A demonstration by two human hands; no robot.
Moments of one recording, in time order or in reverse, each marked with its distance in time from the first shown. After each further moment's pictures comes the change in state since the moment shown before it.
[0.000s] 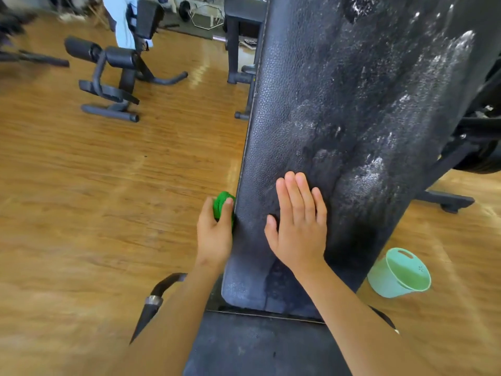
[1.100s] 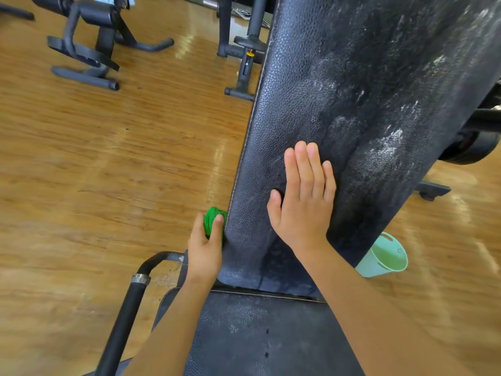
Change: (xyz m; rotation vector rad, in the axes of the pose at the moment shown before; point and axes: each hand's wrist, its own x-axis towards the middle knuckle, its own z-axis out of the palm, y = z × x) left_hand -0.036 -0.073 -0.020 0.033 -0.020 -0.147; right_hand -0.002 -0.001 0.000 -0.008 -0.010 0.004
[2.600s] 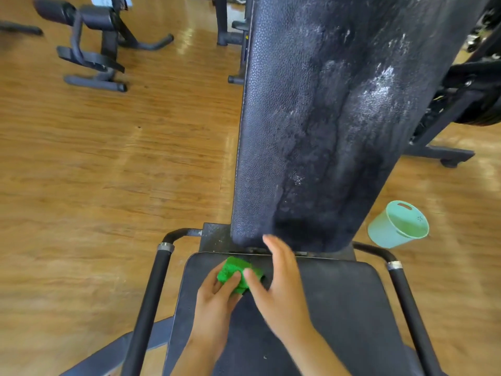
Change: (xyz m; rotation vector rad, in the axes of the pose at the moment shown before) left_hand -0.136 -0.038 -0.054 -0.313 -0.100 -0.517; right_hand -0.150 -0.098 -0.098 0.870 -0.627 0.696
